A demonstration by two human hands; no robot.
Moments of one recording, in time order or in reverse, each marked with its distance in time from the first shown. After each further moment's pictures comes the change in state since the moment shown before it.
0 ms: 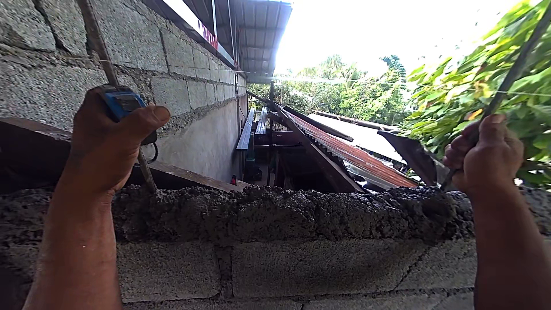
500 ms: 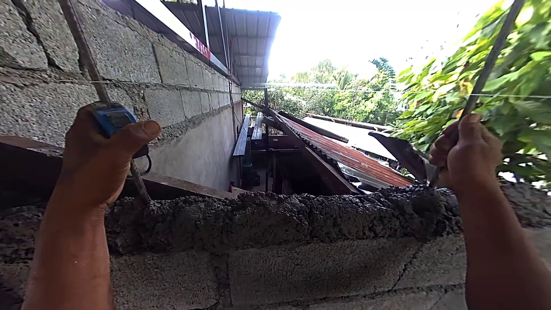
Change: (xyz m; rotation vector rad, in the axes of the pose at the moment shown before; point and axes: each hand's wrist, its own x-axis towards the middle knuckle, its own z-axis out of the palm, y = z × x) left_hand 0.004 -0.006 -0.002 -0.013 0.003 -0.005; right_hand -0.002 -0.003 0.002 -0.017 0.015 0.012
